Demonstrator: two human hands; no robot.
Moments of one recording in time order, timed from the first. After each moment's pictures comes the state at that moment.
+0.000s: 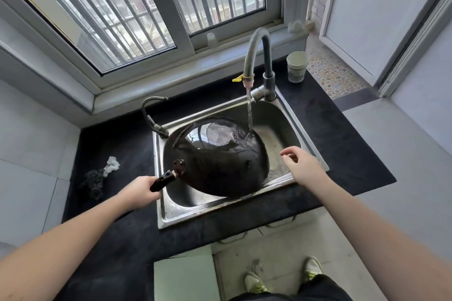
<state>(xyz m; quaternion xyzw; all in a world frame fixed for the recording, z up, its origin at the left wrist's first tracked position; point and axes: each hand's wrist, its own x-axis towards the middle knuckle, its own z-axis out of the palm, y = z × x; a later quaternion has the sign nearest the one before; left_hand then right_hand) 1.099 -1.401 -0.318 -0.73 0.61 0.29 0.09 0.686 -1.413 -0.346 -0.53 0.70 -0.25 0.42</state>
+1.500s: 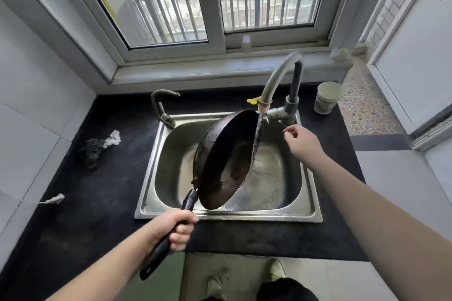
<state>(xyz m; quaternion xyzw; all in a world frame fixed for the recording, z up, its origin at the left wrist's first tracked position) 0.940 -1.348 -0.315 -0.61 0.08 0.75 -0.24 0.668 -1.587 -0.350 -0.64 0.63 -0.22 0.37</state>
